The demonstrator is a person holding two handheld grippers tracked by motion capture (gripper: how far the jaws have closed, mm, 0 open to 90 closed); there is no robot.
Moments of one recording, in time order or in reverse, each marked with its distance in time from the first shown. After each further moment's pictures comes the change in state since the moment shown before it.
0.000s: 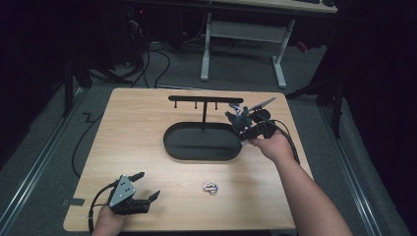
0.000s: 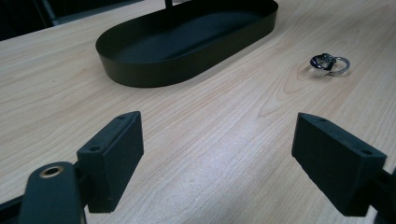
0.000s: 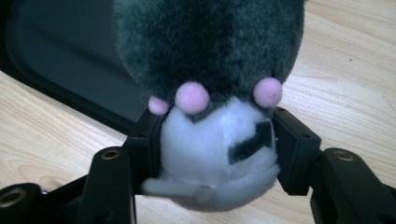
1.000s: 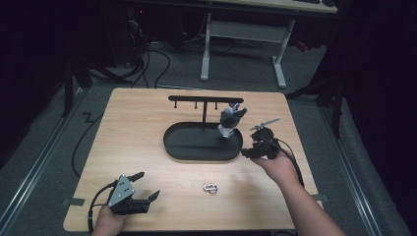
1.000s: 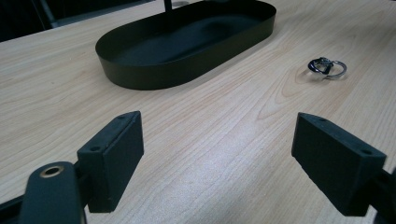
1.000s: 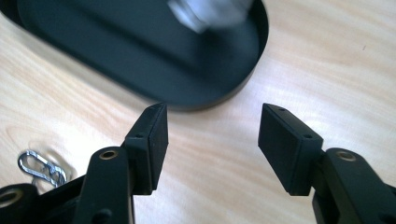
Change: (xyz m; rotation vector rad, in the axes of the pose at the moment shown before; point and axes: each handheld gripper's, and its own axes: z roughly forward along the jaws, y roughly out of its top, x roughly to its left) left arm 0.001 -0.001 -0.001 -0.019 -0.010 -0.010; right arm 0.013 -0.063 0.002 -0.120 -0.006 -0.115
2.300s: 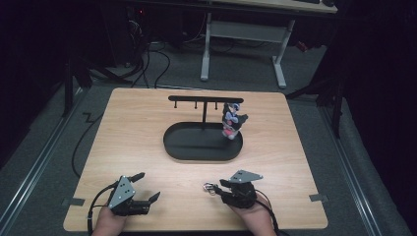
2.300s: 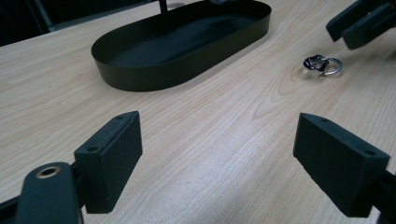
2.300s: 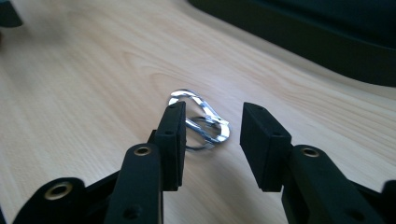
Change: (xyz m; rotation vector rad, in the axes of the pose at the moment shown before) left arm -0.002 -0.002 -0.001 -0.004 -0.002 0.025; right arm 0.106 -0.099 0.042 -0.299 0.237 -0.164
